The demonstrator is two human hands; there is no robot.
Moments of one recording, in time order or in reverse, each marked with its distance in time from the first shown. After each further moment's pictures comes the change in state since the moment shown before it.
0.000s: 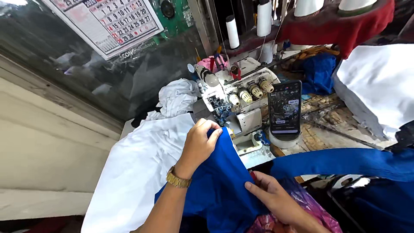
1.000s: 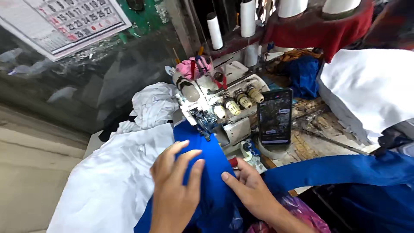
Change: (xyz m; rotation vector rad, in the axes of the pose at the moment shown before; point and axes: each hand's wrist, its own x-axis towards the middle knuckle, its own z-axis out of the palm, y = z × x) left_hand -0.041 0.014 -0.007 -0.010 0.137 -0.077; right_hand 0.063 -0.038 0.021 0.036 0.145 -0.136
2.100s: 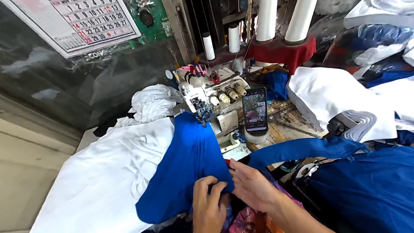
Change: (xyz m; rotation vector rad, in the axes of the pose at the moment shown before) left_hand -0.140 0.031 0.062 -0.174 0.104 0.109; right_hand -0.061 -0.023 0.011 0.429 -0.093 0.425
